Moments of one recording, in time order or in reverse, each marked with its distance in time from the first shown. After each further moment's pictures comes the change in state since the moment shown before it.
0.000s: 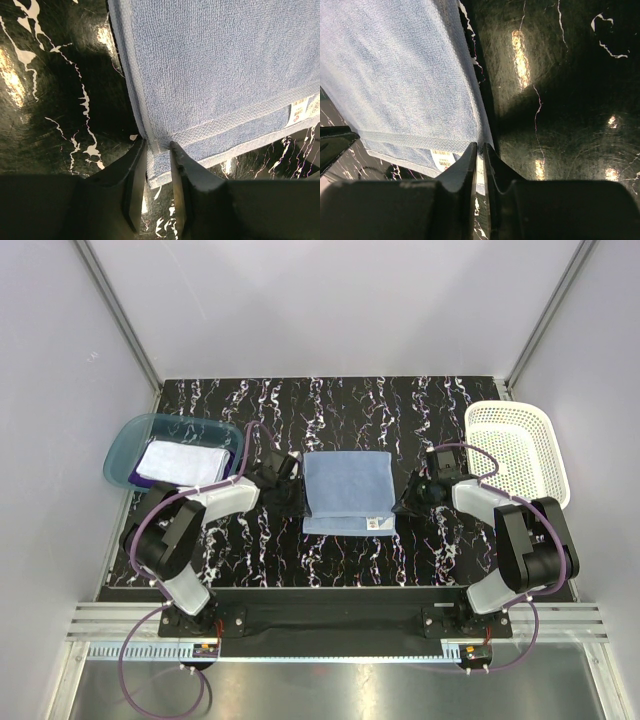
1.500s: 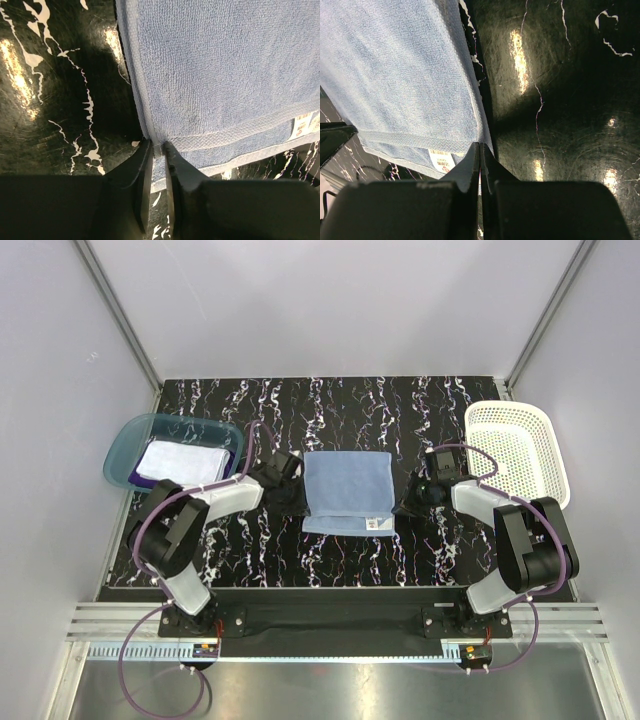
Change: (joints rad) left arm -0.018 0.023 0.021 -0.013 -0.056 -0.040; right arm 0.005 0.000 -0.006 0.006 0.000 -0.003
